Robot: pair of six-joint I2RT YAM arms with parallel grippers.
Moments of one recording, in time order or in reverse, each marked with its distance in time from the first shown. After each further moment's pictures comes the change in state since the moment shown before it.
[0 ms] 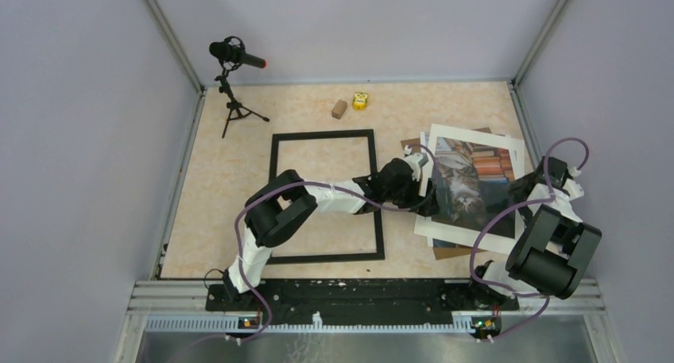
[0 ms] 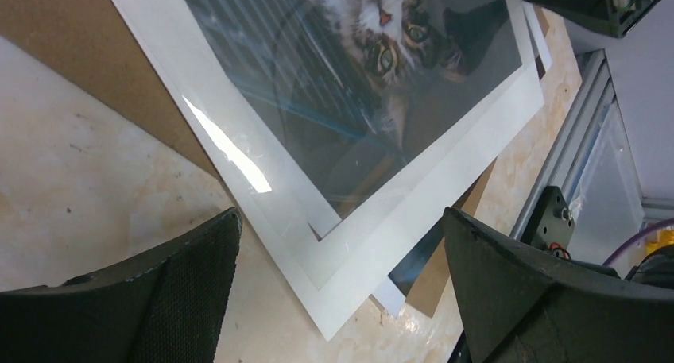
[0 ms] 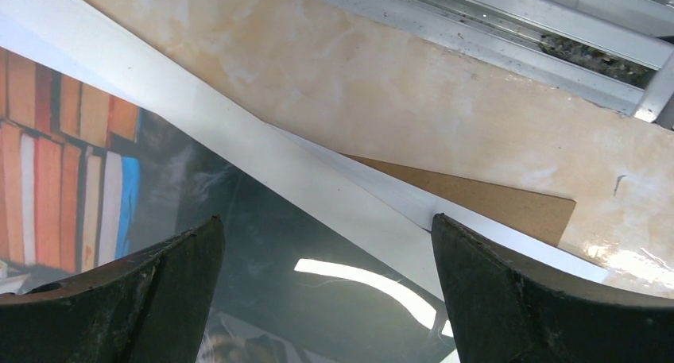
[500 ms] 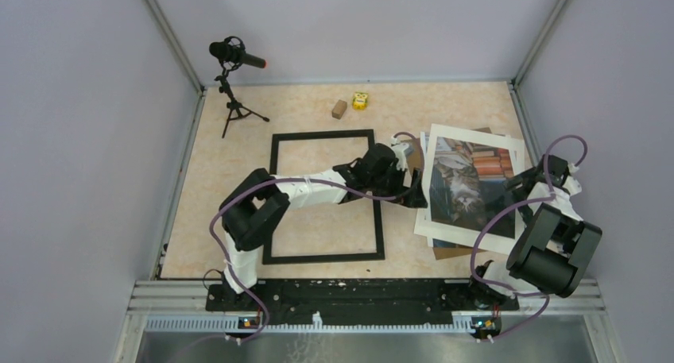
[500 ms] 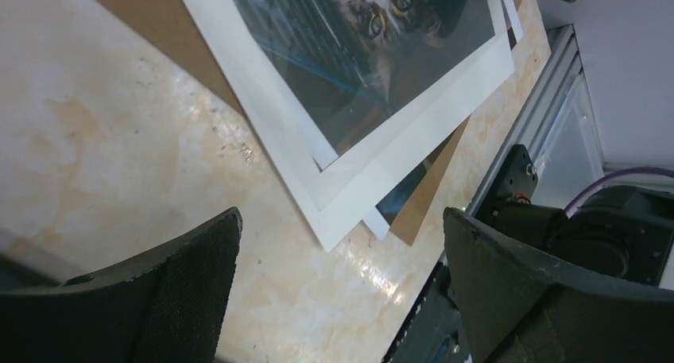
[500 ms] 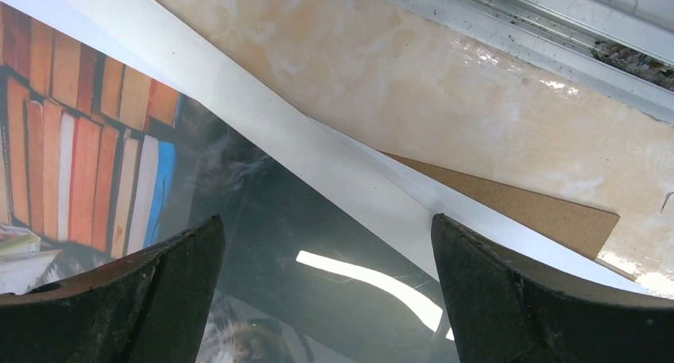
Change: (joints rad) left arm 0.096 -0.182 -0.048 -0.196 0.129 0.044; right arm 0.005 0.011 0.011 0.017 -0.060 -0.019
